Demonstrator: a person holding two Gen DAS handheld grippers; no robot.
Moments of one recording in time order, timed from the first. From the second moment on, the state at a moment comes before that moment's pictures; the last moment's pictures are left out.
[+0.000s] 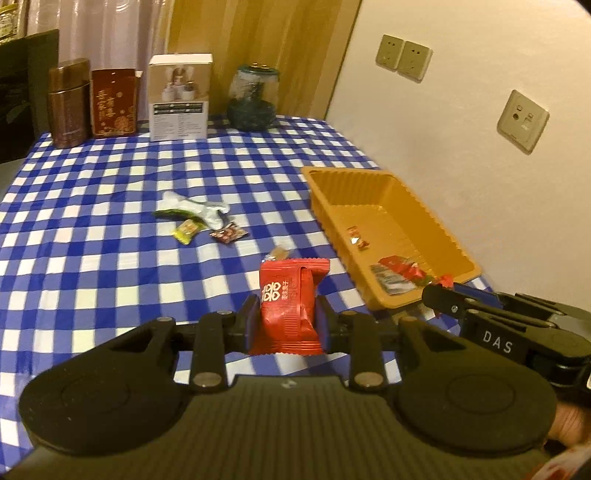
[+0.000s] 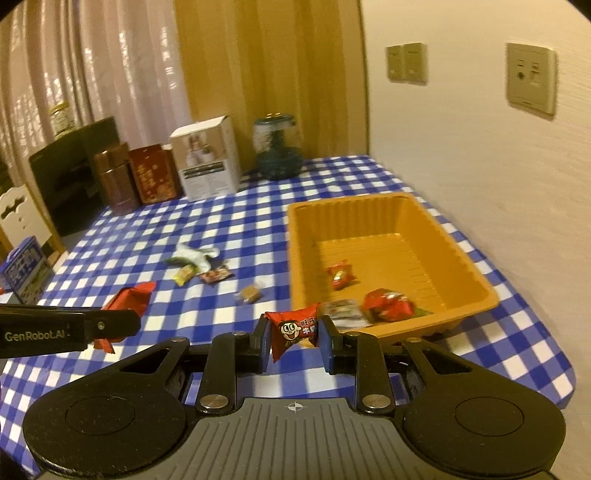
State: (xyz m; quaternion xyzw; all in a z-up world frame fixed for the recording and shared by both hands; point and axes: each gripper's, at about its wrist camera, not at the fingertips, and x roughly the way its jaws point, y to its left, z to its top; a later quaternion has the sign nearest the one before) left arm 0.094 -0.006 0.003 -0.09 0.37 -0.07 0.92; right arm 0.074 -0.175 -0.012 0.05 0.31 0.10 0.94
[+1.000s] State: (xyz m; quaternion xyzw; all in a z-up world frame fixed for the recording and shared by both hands) left arm 0.170 -0.096 0.011 -0.07 0.37 -0.14 0.92; right arm 0.128 -0.270 -0.009 0.08 0.31 0.03 0.95
